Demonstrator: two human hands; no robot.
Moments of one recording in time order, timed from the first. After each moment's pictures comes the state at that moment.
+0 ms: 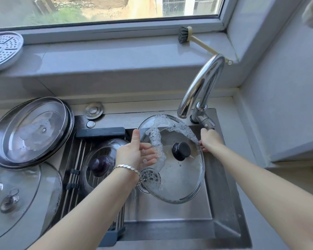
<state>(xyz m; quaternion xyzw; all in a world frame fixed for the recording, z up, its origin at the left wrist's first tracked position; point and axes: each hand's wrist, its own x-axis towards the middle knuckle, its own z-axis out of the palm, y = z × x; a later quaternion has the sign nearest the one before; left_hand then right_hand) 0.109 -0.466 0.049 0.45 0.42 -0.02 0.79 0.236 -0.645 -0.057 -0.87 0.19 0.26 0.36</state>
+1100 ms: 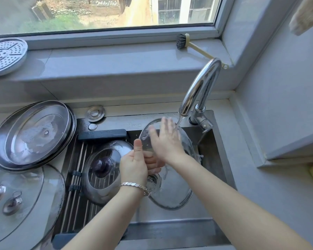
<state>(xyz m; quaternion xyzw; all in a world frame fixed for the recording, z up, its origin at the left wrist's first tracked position) 0.077 -0.480 0.058 0.59 0.40 0.07 0.70 0.149 -0.537 0.047 -0.91 -0.07 0.26 0.32</state>
